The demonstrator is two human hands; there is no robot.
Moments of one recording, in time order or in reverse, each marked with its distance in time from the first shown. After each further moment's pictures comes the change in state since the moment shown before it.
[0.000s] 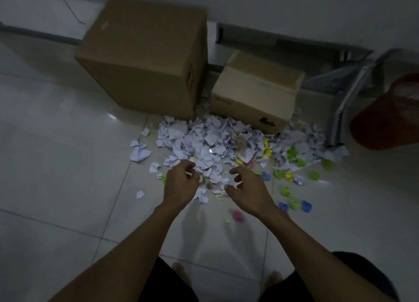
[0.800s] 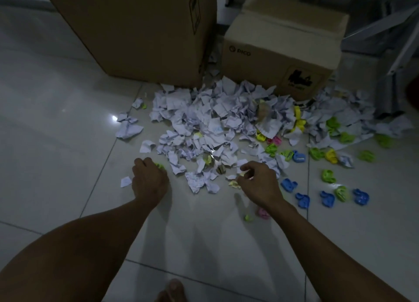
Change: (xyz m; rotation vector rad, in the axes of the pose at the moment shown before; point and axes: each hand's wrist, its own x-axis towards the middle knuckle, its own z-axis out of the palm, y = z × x) left_hand 0.087 -0.246 0.085 0.582 0.265 -0.052; right_hand 0.086 0.136 0.157 0.080 0.172 0.048
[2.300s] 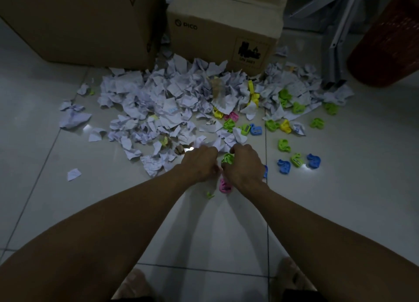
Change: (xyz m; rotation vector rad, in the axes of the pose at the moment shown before) left_hand -0.079 0.183 0.026 0.117 -0.427 0.757; right_hand -0.007 0.067 -0.015 -0.375 0.245 0.063
